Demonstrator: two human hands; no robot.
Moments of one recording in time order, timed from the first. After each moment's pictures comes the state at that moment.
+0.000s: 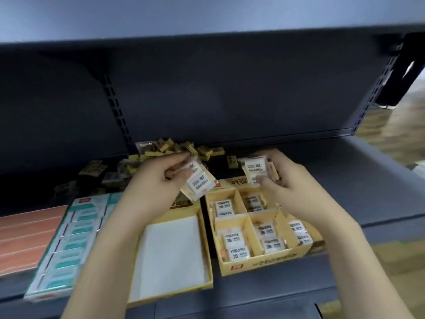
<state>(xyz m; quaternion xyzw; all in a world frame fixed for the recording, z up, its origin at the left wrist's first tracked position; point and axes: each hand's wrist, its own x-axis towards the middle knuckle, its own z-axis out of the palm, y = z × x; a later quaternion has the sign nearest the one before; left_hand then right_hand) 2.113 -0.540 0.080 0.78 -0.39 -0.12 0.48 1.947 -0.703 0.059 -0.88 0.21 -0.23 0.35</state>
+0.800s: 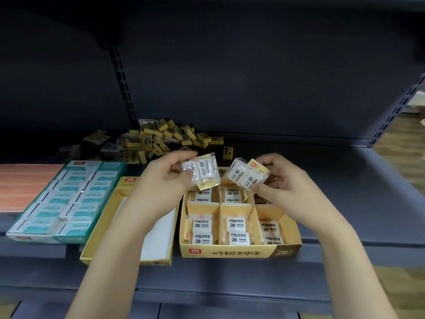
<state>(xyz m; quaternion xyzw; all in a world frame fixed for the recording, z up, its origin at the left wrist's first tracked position) 2.050 -0.562 0.059 0.77 -0.25 -0.16 0.57 1.922 -0.743 0.048 -0.87 0.15 -0.17 0.45</state>
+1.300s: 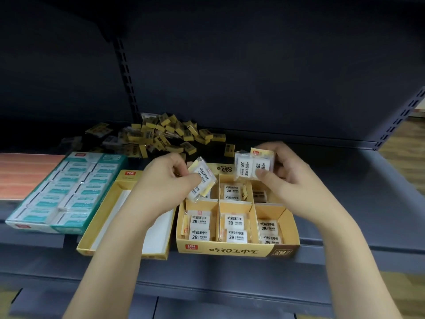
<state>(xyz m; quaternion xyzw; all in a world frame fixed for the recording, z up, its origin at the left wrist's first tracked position) 2.049 -0.567 0.053 0.82 -0.22 -0.13 0.51 1.926 -0.748 0.055 -0.86 0.13 -0.18 0.46</state>
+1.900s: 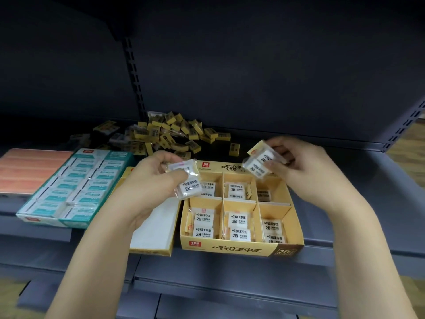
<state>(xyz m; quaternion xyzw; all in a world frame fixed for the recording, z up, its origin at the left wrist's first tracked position) 2.047 -0.551 0.065 0.75 -0.14 -0.22 0.60 1.930 -0.755 0.076 -0.92 0.15 -0.19 0.31</state>
